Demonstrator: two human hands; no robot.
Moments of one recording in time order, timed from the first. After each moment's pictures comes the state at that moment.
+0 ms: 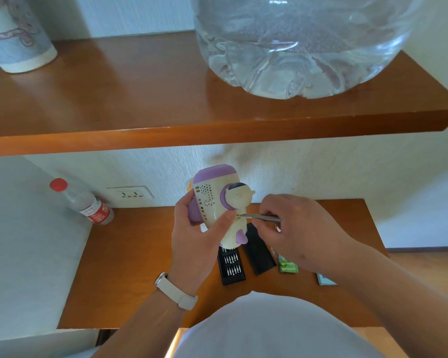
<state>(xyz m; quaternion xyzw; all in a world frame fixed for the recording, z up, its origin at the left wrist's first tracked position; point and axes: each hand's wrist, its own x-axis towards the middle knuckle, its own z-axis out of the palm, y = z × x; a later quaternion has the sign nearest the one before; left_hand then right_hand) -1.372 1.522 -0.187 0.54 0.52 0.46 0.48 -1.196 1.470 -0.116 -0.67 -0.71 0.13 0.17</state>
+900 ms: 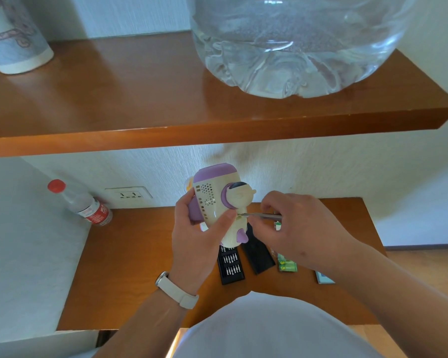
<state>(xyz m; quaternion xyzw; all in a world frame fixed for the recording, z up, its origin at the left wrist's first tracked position) -1.370 1.523 -0.191 0.54 0.51 0.46 0.48 -1.196 1.468 -0.113 -0.70 -0.67 0.16 0.19</state>
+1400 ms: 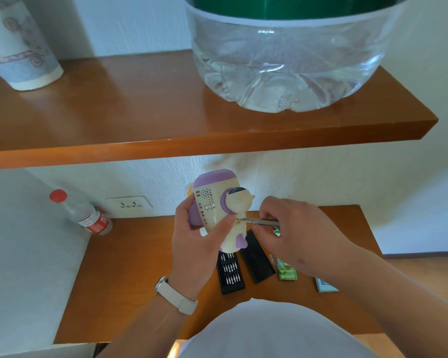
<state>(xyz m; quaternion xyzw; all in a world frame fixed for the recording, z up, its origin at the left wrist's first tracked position) -1.370 1.526 -0.186 0.55 0.50 0.46 0.48 -1.195 1.468 -0.108 -0.69 -0.70 0.12 0.16</state>
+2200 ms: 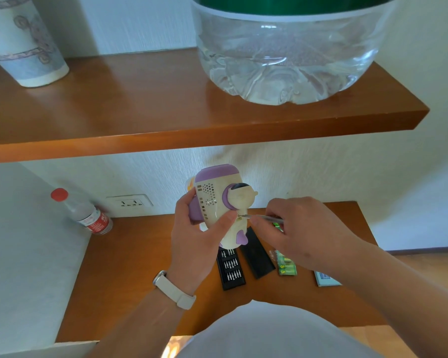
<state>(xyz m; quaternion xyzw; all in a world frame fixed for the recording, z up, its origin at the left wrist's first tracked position) -1.376 1.524 -0.176 0.57 0.49 0.46 0.48 -1.199 1.458 -0.102 -0.70 -0.69 0.11 0.14</state>
